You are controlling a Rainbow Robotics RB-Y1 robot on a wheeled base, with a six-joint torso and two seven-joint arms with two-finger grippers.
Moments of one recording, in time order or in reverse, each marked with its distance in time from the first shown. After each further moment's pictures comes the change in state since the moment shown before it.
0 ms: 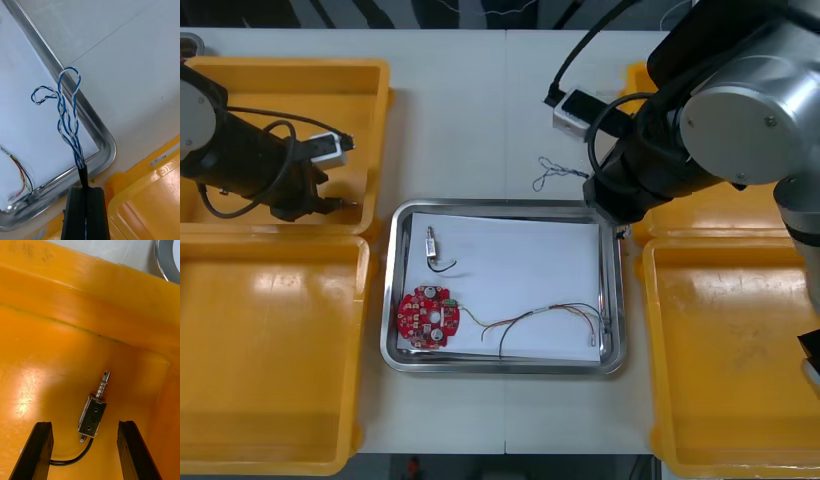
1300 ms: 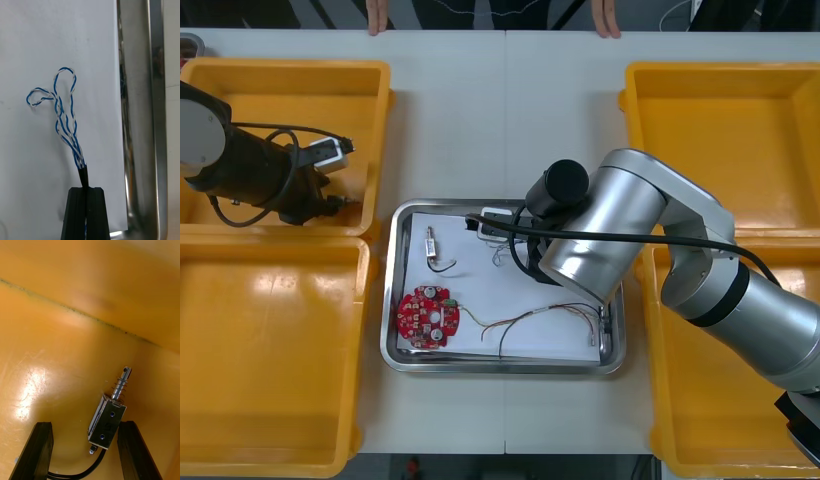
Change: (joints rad) right arm 0.050 0.039 0.451 0.228 0.308 -0.398 0.226; left arm -0.010 -0.003 -0.084 0.082 0.055 -0.148 0.000
